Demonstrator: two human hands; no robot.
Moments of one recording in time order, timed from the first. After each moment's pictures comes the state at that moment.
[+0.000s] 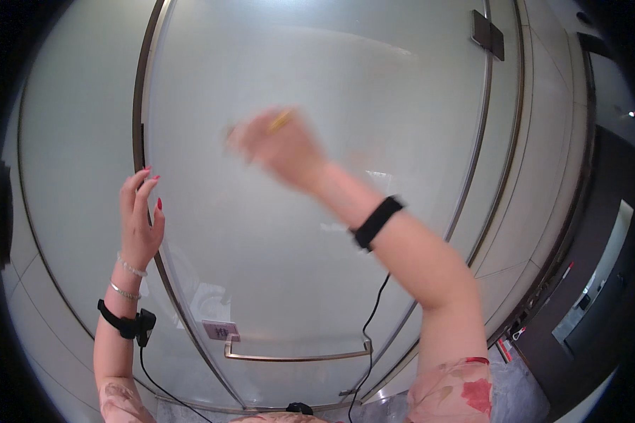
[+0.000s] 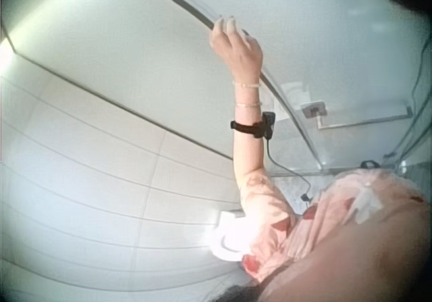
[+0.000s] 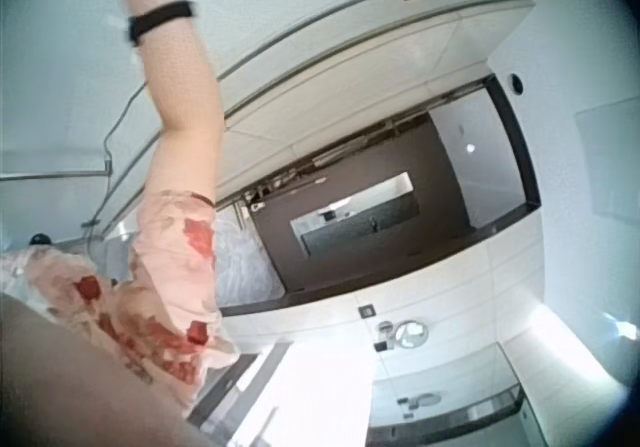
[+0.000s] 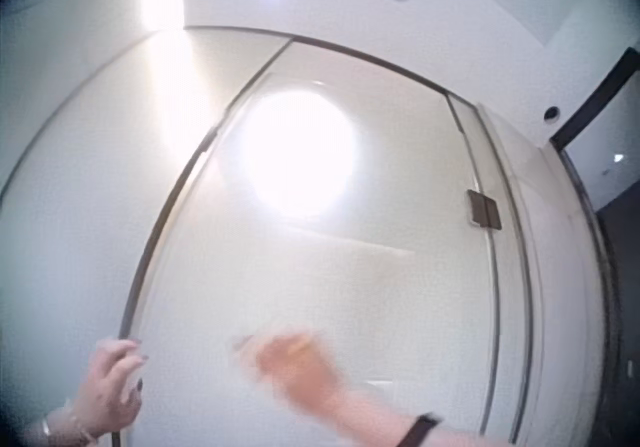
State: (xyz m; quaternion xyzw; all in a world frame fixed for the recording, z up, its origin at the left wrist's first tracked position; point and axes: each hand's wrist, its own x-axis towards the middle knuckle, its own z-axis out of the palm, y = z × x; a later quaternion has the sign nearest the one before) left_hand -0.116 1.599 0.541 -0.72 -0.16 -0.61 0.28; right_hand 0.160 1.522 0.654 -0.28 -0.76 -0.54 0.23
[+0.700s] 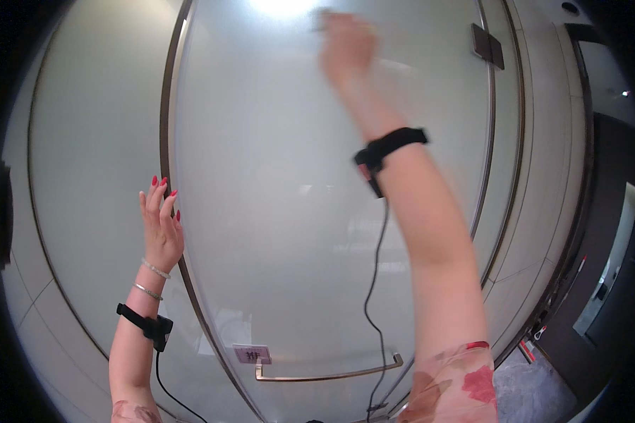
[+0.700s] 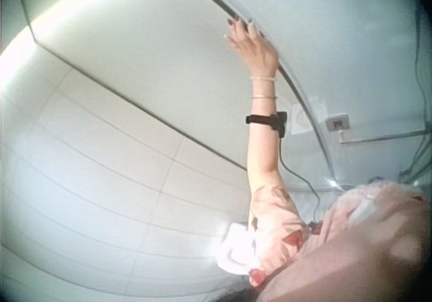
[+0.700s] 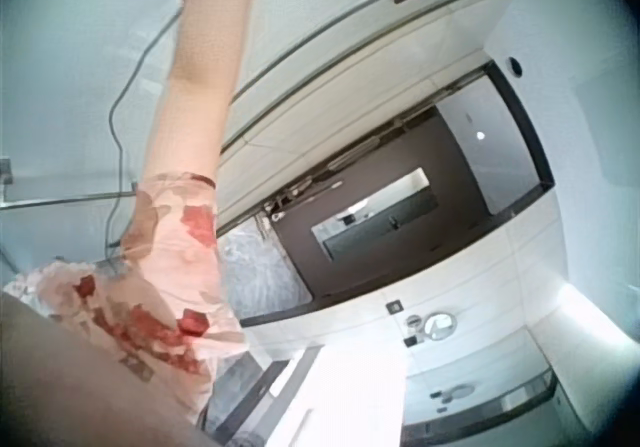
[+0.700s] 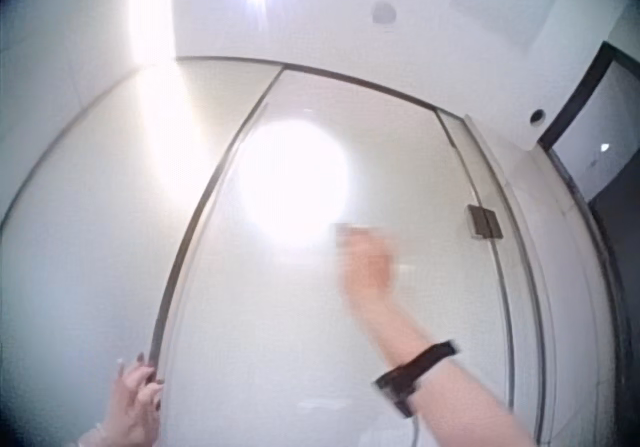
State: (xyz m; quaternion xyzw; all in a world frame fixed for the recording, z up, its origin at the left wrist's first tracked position) left_hand -0.114 1.661 0.549 -0.68 -0.12 -0.62 0.38; right_hand 0.186 1.518 0.821 -0.26 -0.45 -0.74 0.43
